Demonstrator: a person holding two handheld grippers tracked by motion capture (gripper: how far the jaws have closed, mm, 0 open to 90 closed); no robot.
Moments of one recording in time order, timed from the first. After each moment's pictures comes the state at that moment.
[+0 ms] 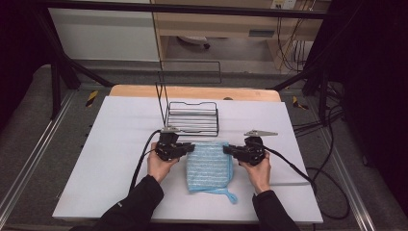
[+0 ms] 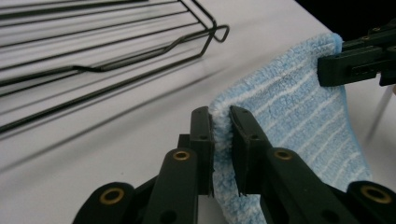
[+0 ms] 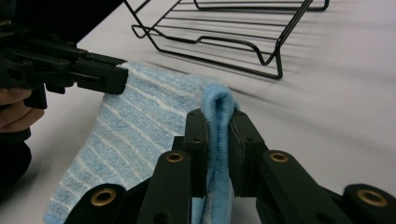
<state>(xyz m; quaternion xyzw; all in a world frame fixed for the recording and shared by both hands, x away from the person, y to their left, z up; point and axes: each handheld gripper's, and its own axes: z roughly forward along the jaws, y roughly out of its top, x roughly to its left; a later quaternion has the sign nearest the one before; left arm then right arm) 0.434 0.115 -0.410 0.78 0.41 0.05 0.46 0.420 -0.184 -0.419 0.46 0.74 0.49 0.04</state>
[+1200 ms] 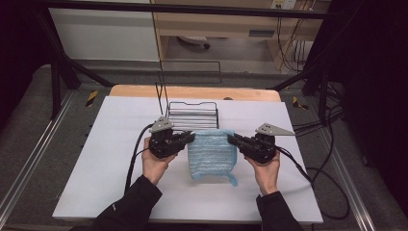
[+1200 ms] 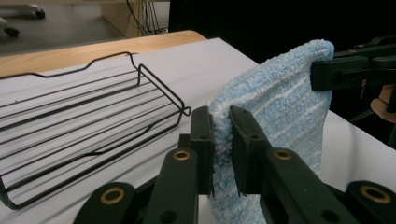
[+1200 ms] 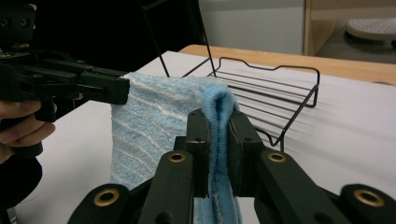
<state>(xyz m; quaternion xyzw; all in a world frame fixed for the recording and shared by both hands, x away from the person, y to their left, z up) 0.402 0.120 -0.349 0.75 0.36 0.11 0.54 0.389 -0.189 -0.356 0.39 0.71 0.57 0.13</state>
